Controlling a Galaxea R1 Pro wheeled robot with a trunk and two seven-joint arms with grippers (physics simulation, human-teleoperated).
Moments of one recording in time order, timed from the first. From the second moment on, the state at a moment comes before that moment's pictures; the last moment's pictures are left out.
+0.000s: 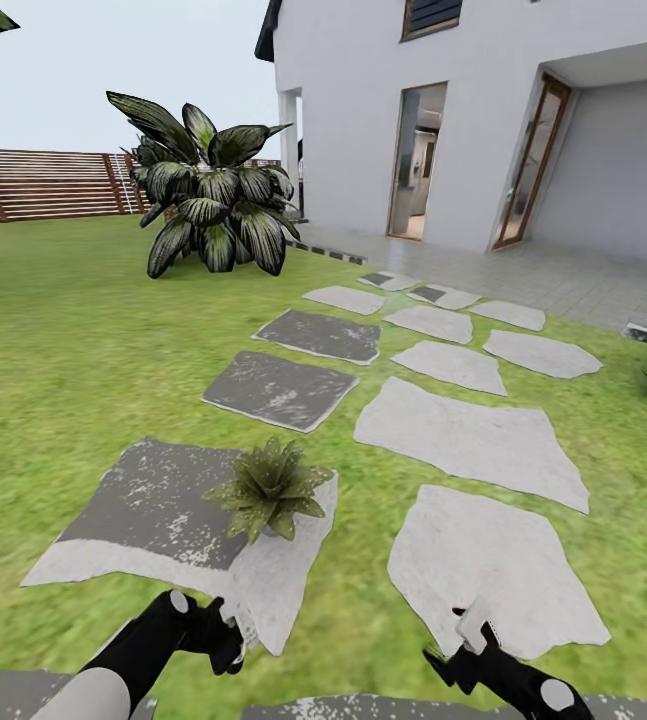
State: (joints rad) left arm -0.56 0.02 0.01 -0.49 -0.80 0.11 -0.77; right arm -0.36 -0.12 -0.22 -0.52 0.54 -0.38 0.57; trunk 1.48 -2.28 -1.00
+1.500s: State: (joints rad) left arm -0.58 -0.06 -0.21 -0.50 -0.80 0.08 -0.93; right arm -0.51 0.03 0.12 -0.64 0.54 -0.28 0.97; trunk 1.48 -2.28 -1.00
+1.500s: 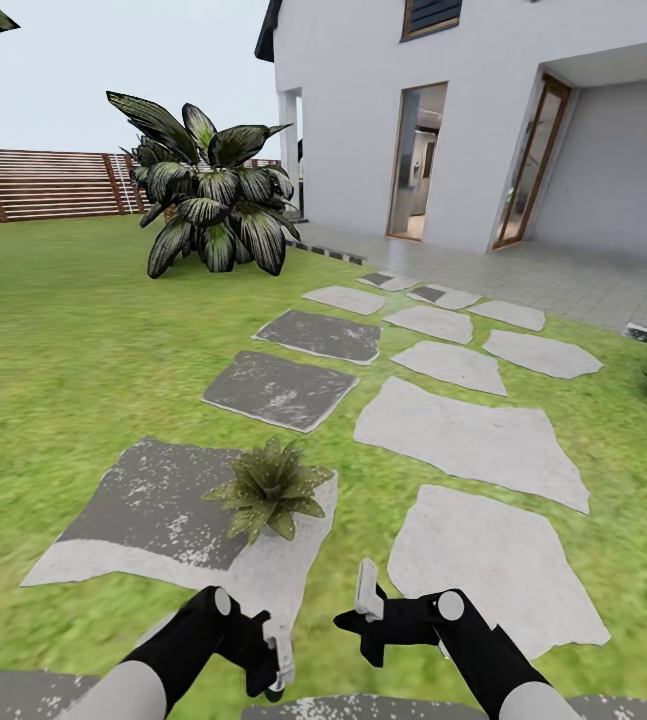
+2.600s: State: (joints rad) left arm -0.58 -0.15 -0.21 -0.51 -0.80 0.07 -0.89; right arm -0.51 0.03 0.12 -0.64 0.54 -0.28 0.97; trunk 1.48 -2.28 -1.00
